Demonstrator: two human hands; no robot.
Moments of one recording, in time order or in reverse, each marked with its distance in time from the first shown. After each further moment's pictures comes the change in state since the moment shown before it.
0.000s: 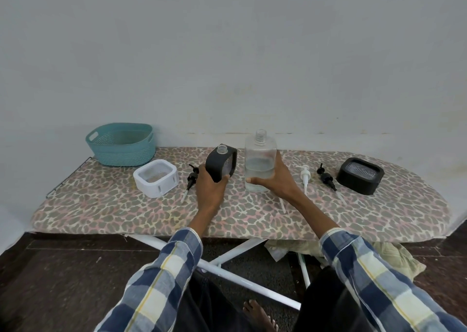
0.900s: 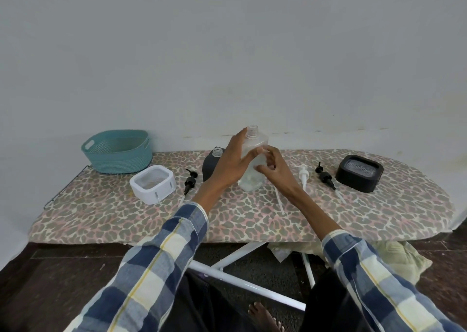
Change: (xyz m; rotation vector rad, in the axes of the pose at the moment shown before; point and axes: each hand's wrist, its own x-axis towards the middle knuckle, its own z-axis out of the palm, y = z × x) left_hand 0.032 0.084 0.029 0.185 -0.424 0.460; right_hand 0.006 -0.001 -0.008 0.174 0.008 0.099
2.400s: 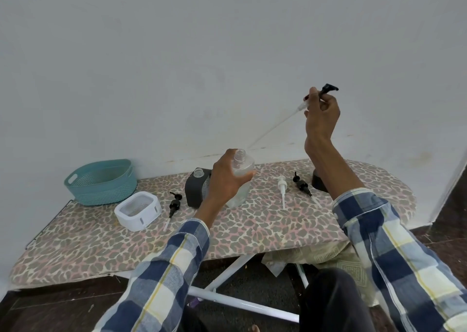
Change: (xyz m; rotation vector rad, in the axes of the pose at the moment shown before) left_hand -0.003 0.043 0.024 0.052 0.175 0.064; right_hand 0.033 -0.124 -0.145 0.464 0.902 -0.188
